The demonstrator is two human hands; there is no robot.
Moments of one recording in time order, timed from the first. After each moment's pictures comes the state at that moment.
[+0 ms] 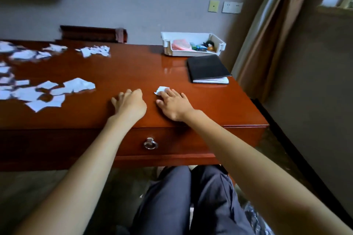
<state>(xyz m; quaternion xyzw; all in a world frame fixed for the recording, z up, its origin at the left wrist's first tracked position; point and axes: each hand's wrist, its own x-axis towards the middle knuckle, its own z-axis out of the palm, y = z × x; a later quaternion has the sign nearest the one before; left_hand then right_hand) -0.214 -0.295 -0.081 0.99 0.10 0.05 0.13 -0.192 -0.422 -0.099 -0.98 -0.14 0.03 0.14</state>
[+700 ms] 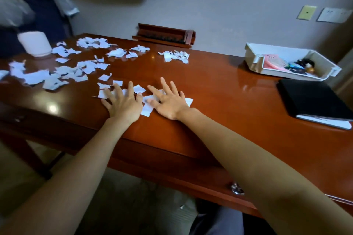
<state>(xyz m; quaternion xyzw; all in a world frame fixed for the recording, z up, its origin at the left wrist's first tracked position) -0.171 -0.062 -0.100 0.94 0.29 0.05 0.14 -0.119 -0.189 -0.090 -0.93 -0.33 0.08 0.15</state>
